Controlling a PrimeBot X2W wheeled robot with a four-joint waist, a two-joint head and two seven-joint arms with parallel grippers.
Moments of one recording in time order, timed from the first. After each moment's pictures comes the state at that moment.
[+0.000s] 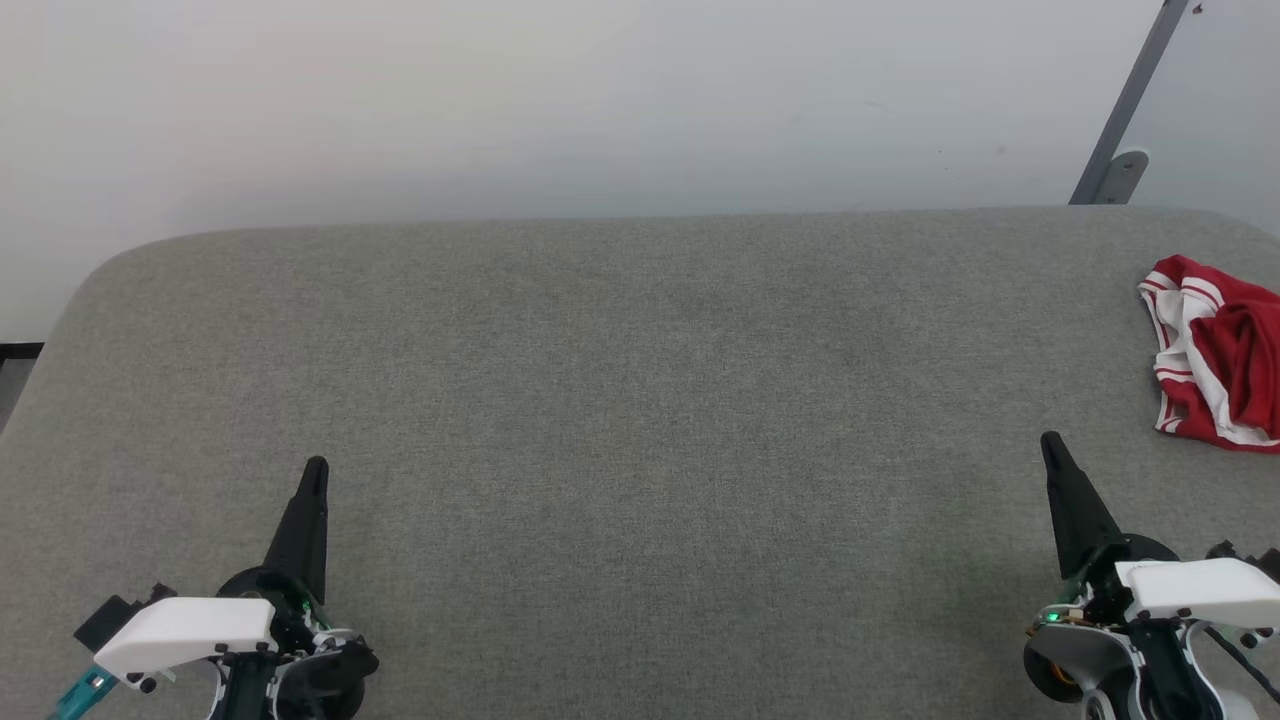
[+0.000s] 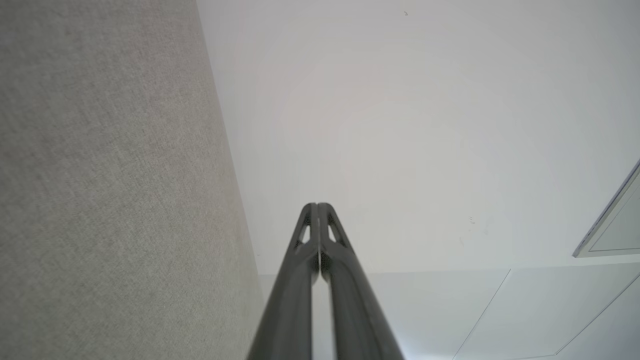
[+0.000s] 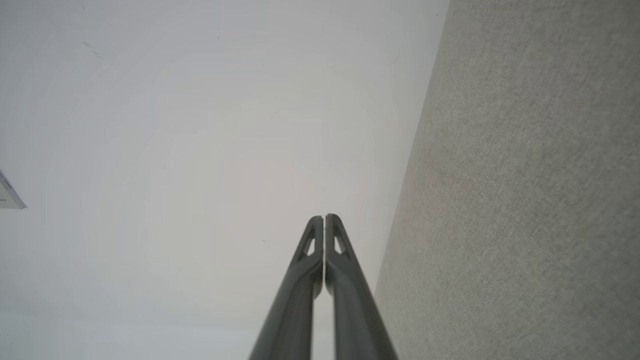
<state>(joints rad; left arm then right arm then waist) -0.10 0.05 0.11 0.25 -1.61 -0.13 0.12 -0.11 -0.05 -0.11 0.25 1.61 0.13 0.11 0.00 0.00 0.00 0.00</state>
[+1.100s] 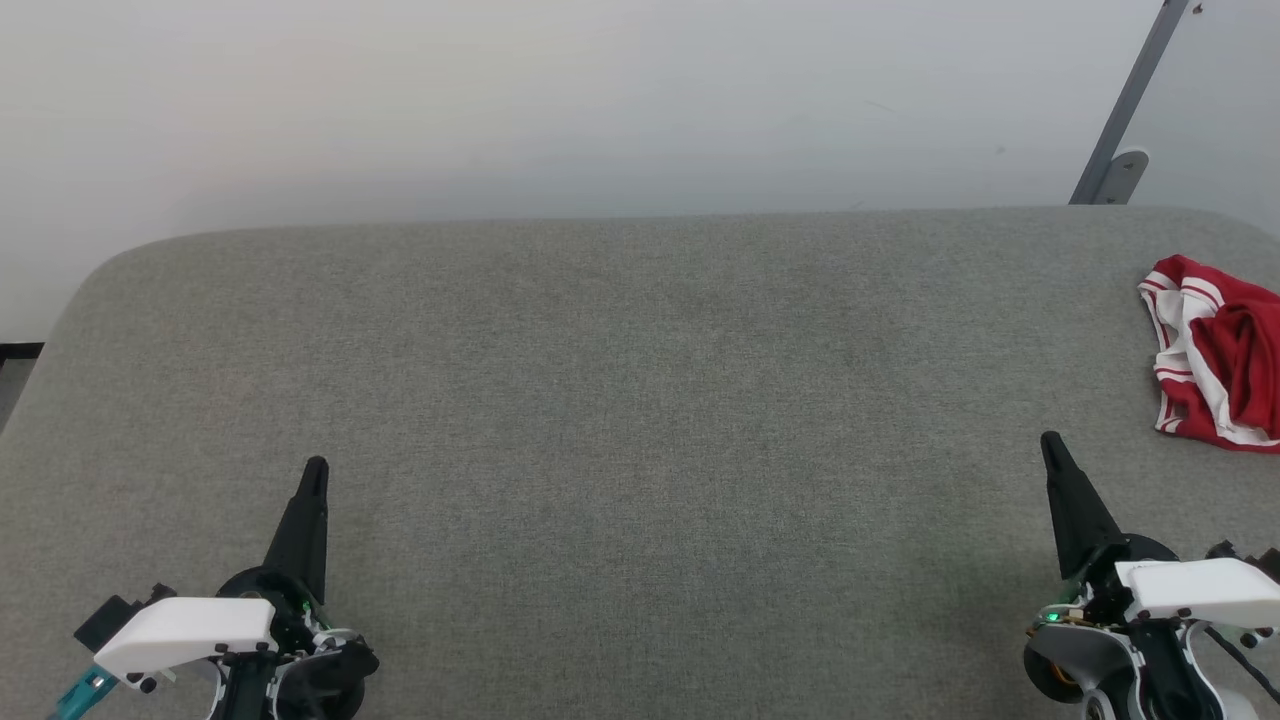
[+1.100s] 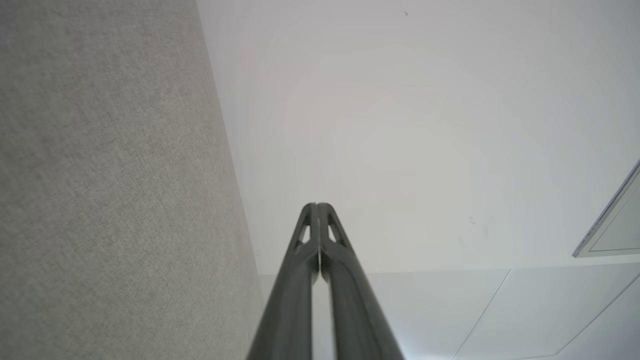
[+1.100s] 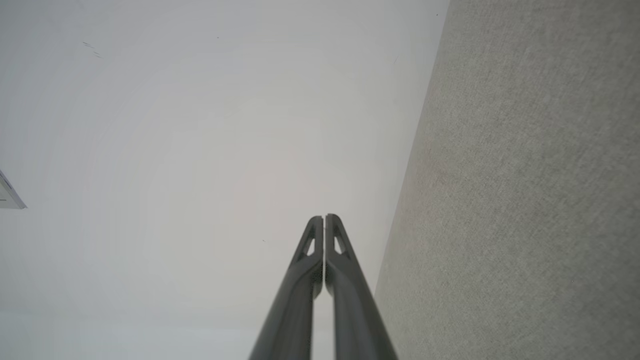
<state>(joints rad) -0.10 0.05 0.11 0.25 -1.61 -0.13 0.12 -0.11 -0.05 -0.11 0.25 1.61 0.13 0.11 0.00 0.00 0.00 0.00</state>
